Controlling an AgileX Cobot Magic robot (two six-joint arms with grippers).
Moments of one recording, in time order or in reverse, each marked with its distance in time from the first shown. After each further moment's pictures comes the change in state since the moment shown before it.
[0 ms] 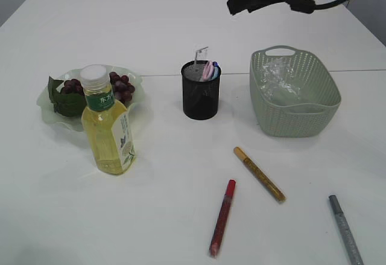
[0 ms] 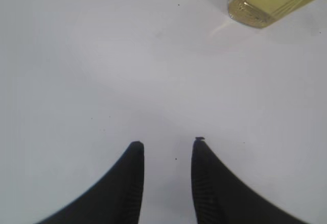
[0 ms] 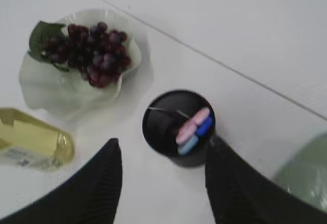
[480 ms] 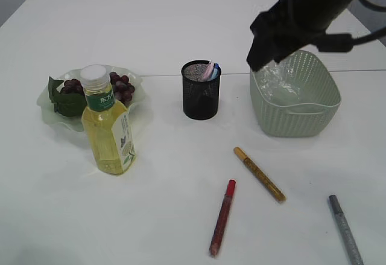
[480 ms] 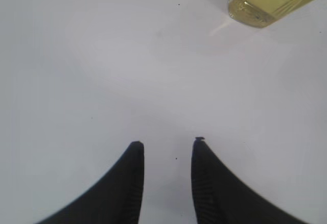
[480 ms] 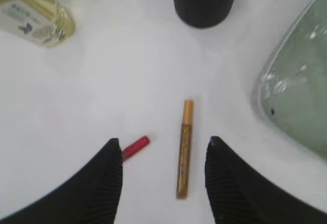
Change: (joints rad) left arm 0.000 0.000 0.000 0.000 0.001 0.000; right arm 0.166 -0.324 0.368 -0.441 0.090 0.368
